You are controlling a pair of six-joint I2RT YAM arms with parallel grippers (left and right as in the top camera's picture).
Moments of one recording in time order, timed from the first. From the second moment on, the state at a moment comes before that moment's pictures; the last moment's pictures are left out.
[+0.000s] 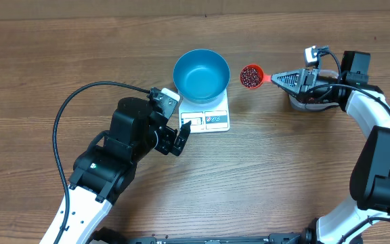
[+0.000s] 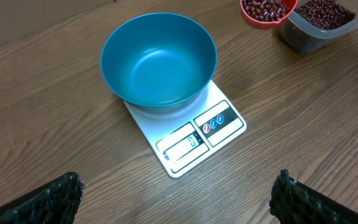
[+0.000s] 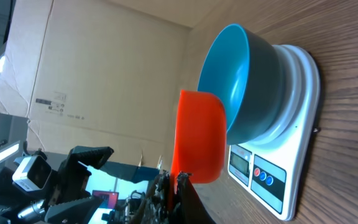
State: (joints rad) left arm -0.45 1.07 0.97 -0.58 0.07 0.06; right arm -0.22 1.88 1.19 -0.29 -1.41 0.28
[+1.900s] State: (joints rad) left arm -0.45 1.07 0.97 -0.58 0.07 0.06; right arm 0.11 1.88 1.19 0.04 -1.00 0.43
